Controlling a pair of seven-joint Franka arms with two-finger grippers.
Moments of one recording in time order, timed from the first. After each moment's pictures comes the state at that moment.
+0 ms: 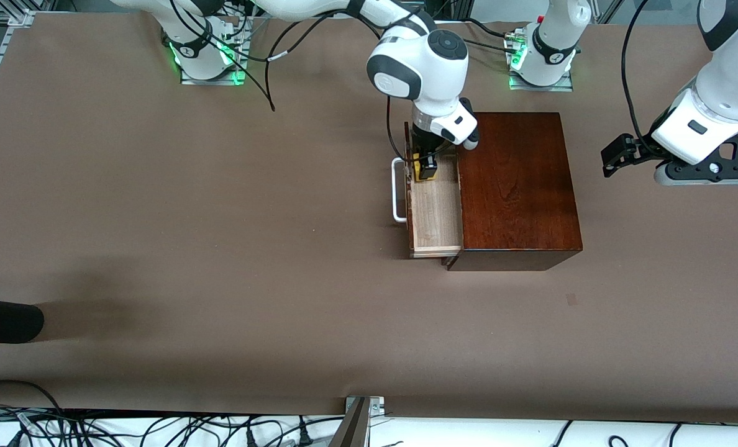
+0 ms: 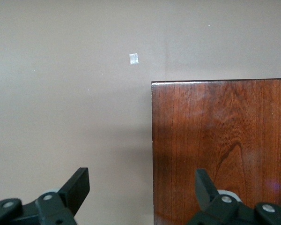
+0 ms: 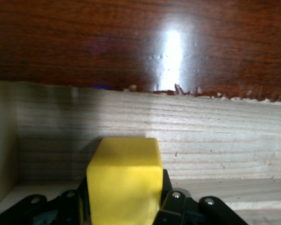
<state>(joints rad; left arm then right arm) -0.04 0.01 -0.08 -1.68 0.09 1.64 -0.14 0.89 0.85 0.23 -1.10 -0.38 2.00 -0.49</state>
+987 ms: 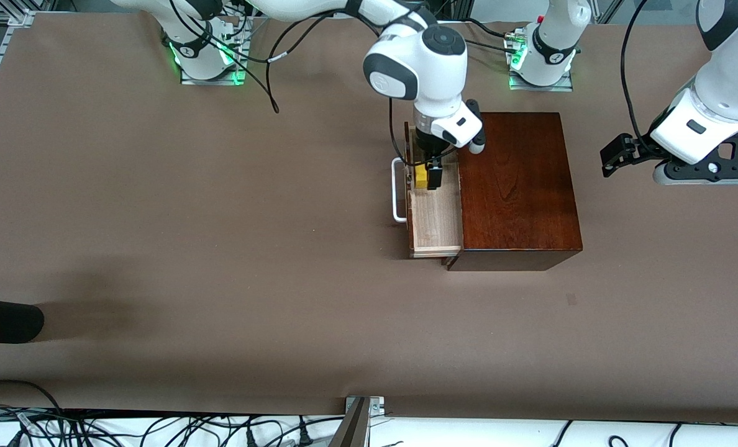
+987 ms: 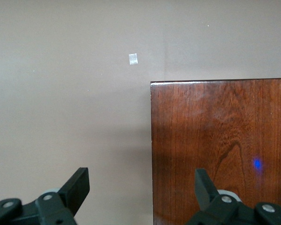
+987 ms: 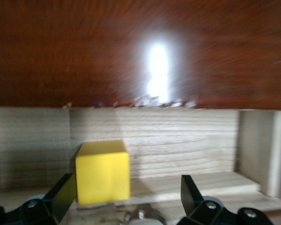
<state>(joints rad) -0.04 0.01 -0.08 -1.68 0.09 1.64 -0.14 0.88 0.86 0.21 -0.95 -0.32 1.98 -0.48</state>
